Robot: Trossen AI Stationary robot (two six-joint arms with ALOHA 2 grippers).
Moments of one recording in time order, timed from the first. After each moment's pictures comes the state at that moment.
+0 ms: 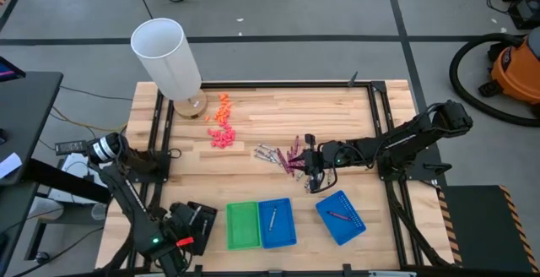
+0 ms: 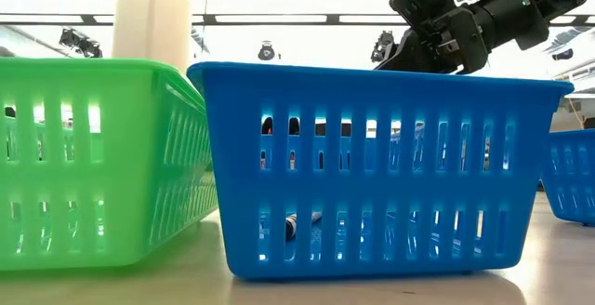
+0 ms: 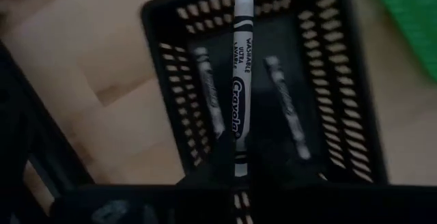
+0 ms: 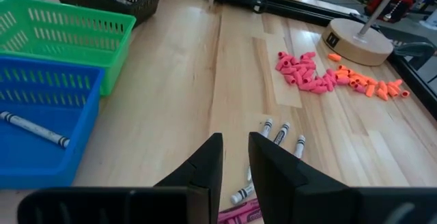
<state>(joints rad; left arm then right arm) -1.04 1.72 1.23 -1.17 -0.21 -2.11 0.16 1.40 0.55 0.43 0.18 -0.15</state>
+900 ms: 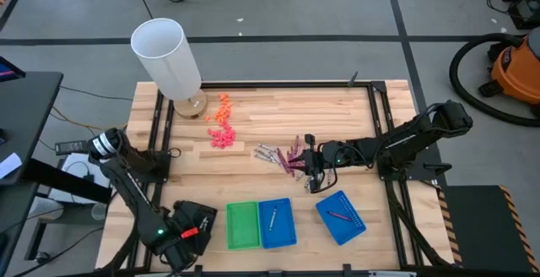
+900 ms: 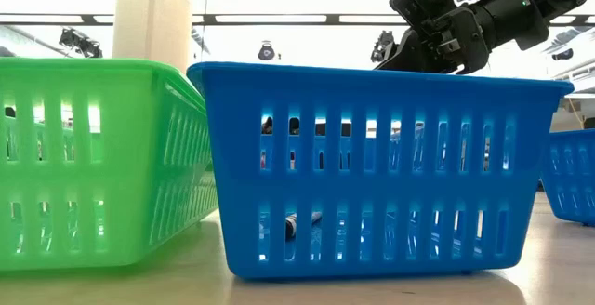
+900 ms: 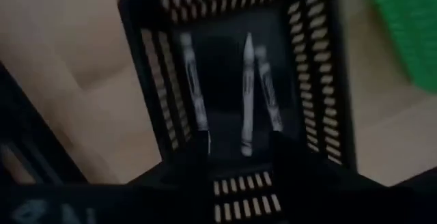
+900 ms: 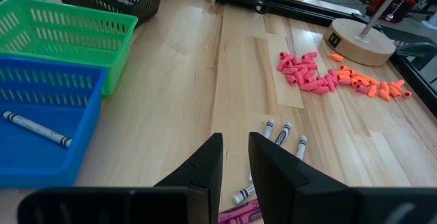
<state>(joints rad) -0.97 1.68 1.23 -1.12 -0.16 -2.04 0.16 1.40 0.55 0.43 0.18 -0.15</state>
